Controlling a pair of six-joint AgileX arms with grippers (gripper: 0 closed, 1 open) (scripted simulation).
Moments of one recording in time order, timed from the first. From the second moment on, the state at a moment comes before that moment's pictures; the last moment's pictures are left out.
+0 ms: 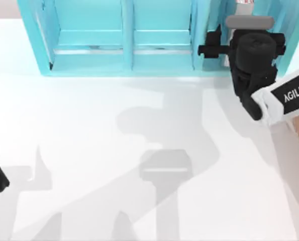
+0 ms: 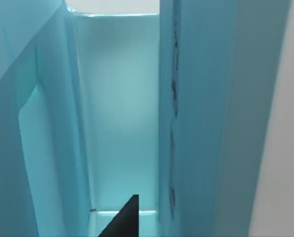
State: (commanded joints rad) left arm 0.00 0.00 0.00 0.00 0.00 0.00; right arm 0.34 2.37 1.27 0.98 0.40 0.06
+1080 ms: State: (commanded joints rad) left arm 0.00 0.00 0.00 0.00 0.00 0.00; right arm 0.34 2.37 1.27 0.98 0.40 0.06
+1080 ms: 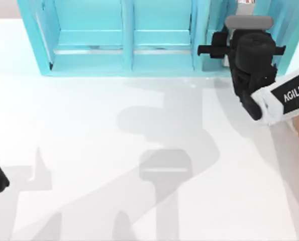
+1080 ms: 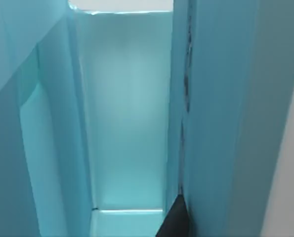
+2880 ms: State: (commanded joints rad) left arm 0.00 0.00 0.00 0.00 0.00 0.00; right arm 0.60 1.31 0.82 0.35 0.65 0.10
